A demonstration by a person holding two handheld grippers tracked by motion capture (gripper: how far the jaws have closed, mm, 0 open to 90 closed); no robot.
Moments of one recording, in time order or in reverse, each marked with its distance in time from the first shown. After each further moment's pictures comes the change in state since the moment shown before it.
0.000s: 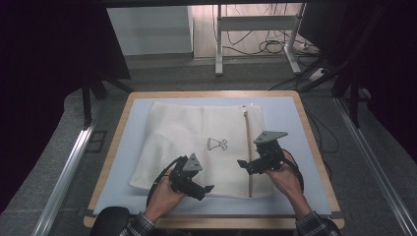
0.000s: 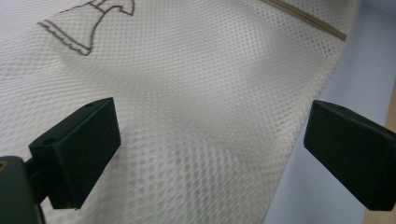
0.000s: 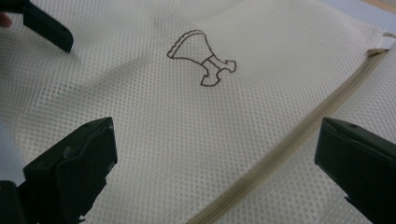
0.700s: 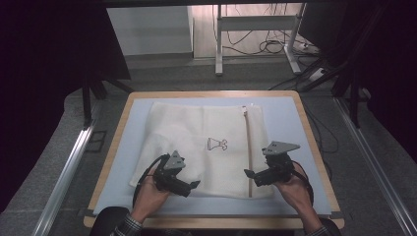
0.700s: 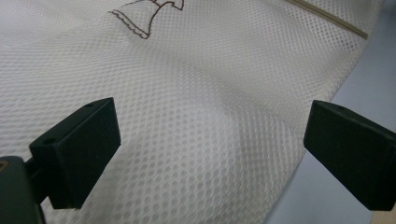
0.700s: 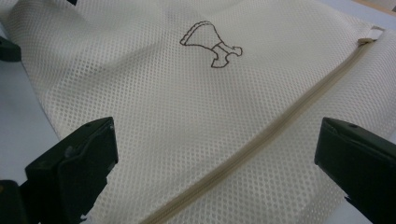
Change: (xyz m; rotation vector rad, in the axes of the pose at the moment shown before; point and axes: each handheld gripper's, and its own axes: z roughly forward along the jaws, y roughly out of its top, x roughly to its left) left arm 0.019 -0.021 -0.034 -0.037 0.063 -0.035; right arm 0.013 -0.024 -0.030 -0.038 -0.010 0.000
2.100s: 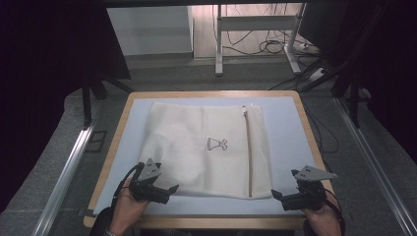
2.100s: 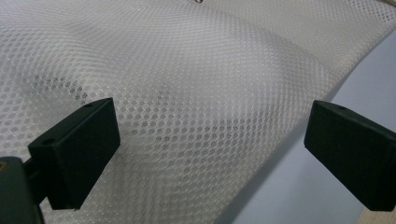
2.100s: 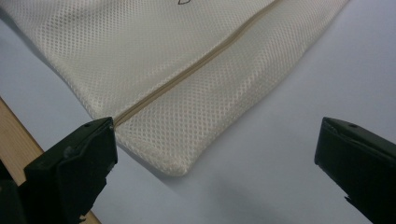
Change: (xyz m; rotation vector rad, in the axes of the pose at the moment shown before) left arm 0.007 -0.044 -0.042 -0.021 0.121 -0.053; right arm 0.004 -0.072 -0.065 0.004 -0.109 0.101
